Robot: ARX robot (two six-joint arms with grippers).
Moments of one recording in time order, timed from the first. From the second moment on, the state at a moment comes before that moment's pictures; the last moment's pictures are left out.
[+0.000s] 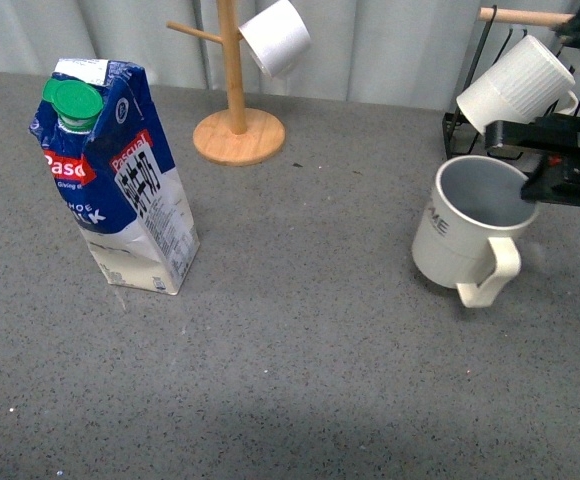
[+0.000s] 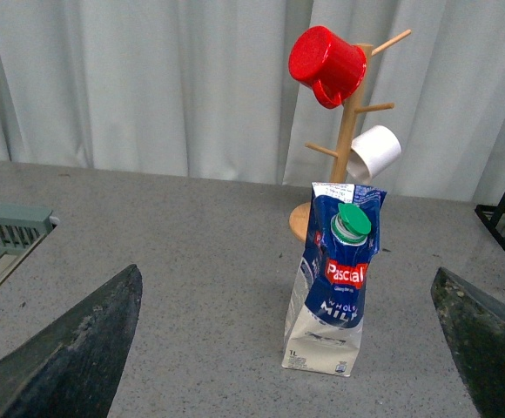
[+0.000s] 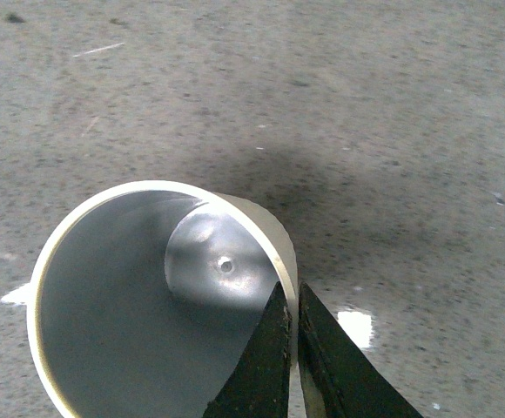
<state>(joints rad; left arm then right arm) 0.00 0.00 0.02 0.00 0.00 0.00 0.16 1.82 0.98 -0.10 -0.03 0.22</state>
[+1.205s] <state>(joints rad) 0.00 0.00 0.02 0.00 0.00 0.00 0.27 1.76 0.91 0.17 0.03 0.23</state>
